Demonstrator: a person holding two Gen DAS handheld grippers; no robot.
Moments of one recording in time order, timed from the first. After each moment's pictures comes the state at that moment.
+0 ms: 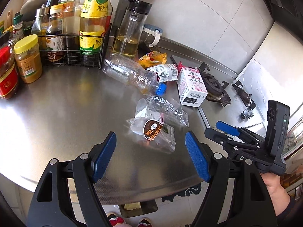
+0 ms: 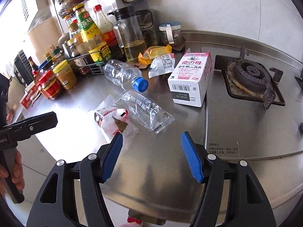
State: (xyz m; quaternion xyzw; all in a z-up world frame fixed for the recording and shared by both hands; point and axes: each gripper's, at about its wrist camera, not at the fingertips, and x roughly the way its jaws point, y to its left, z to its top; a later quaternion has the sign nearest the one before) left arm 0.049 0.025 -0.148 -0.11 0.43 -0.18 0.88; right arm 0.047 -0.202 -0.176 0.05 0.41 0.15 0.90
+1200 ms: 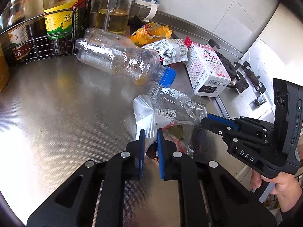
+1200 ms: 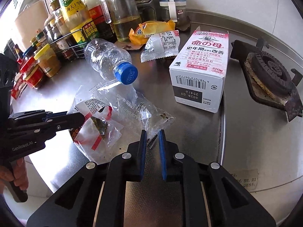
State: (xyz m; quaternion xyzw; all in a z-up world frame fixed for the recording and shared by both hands) left arm 0.112 -0.009 -0.203 -0.06 0.48 -0.21 0.85; right arm 0.104 -0.186 -0.215 0.02 0.46 0.15 0.87
